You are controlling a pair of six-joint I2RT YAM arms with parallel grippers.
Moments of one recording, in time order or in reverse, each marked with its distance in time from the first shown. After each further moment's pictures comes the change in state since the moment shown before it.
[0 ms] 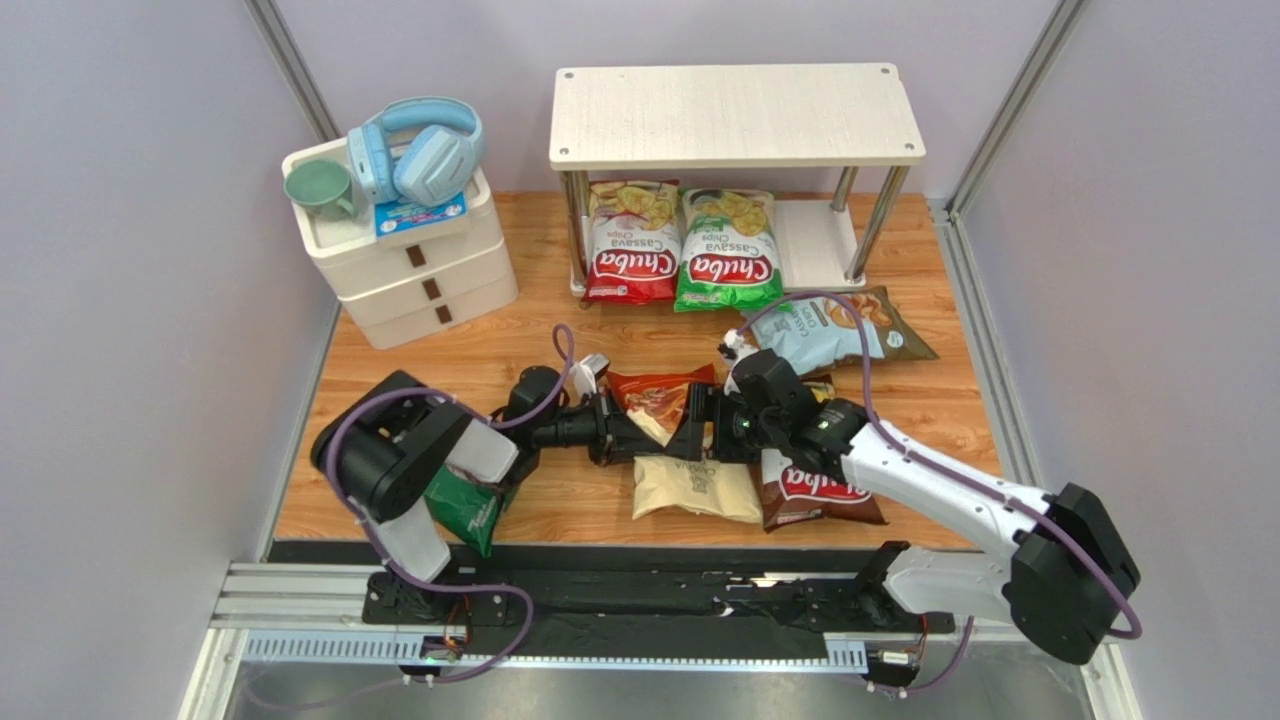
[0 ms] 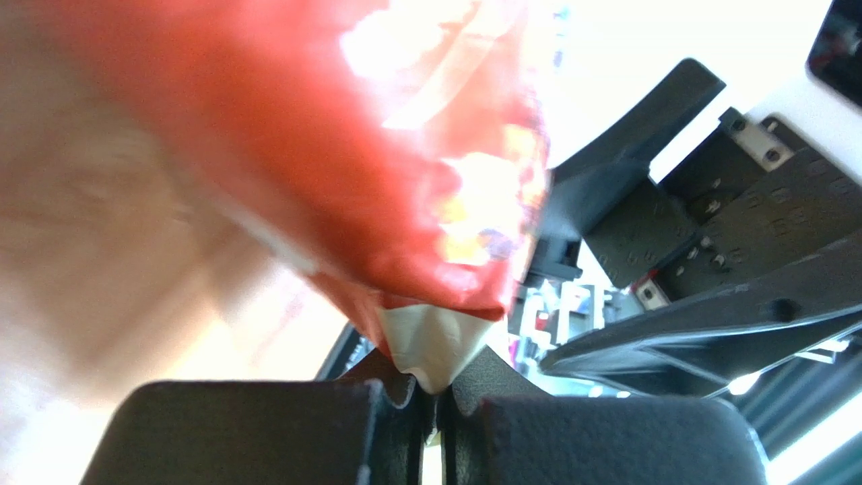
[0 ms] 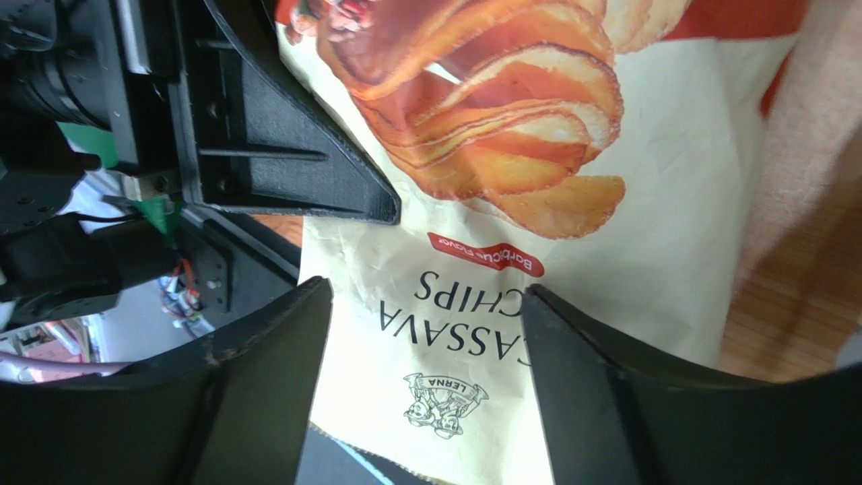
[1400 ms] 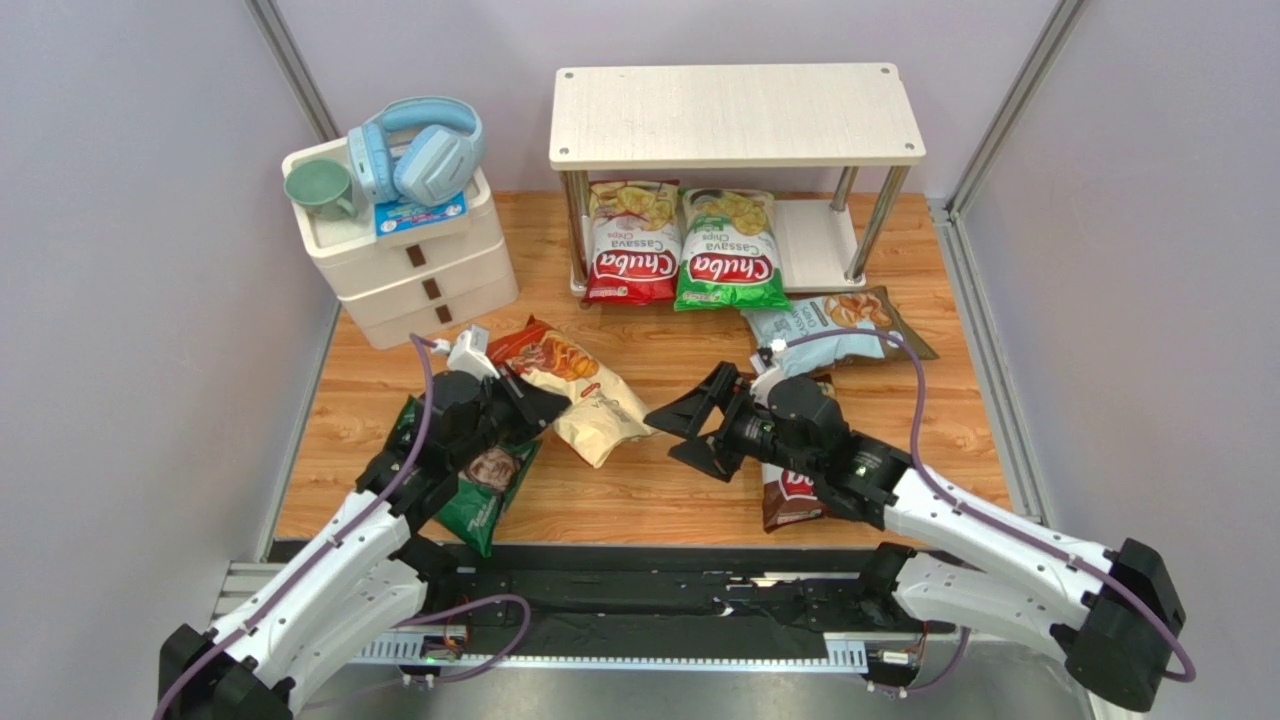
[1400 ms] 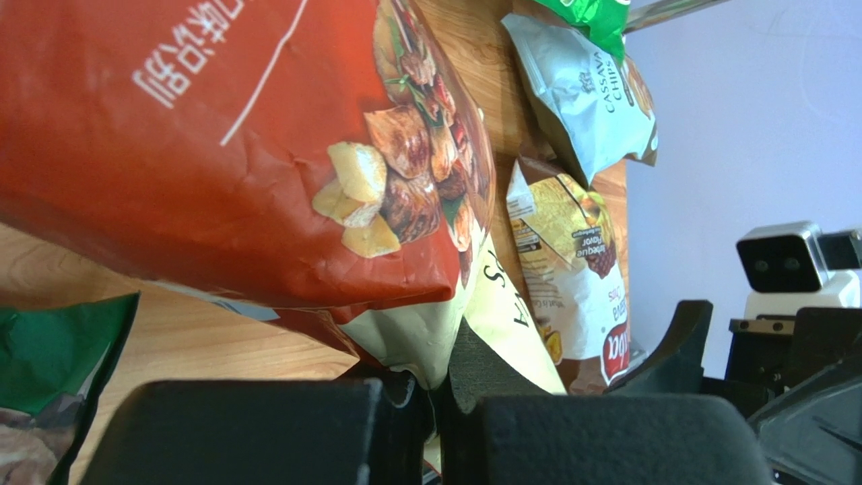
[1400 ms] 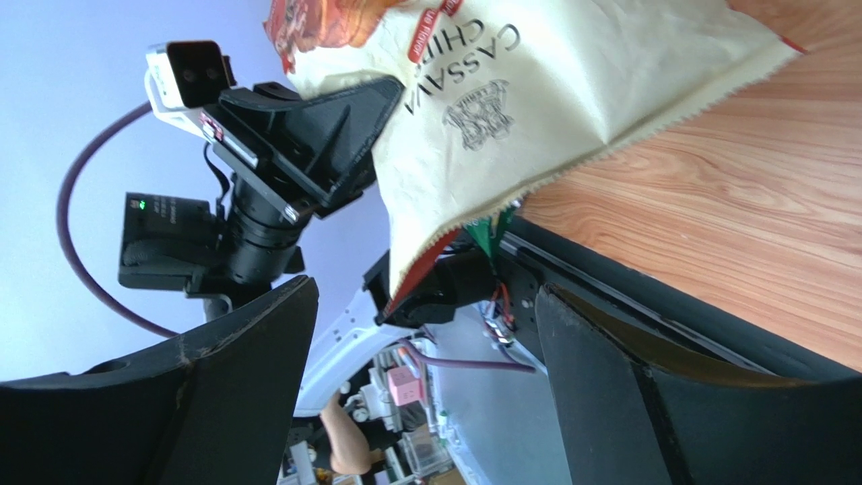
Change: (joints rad) left arm 0.081 -1.048 0.066 -1.135 -0.710 0.384; right arm 0.113 -0.290 -0.113 0.255 0.059 0.643
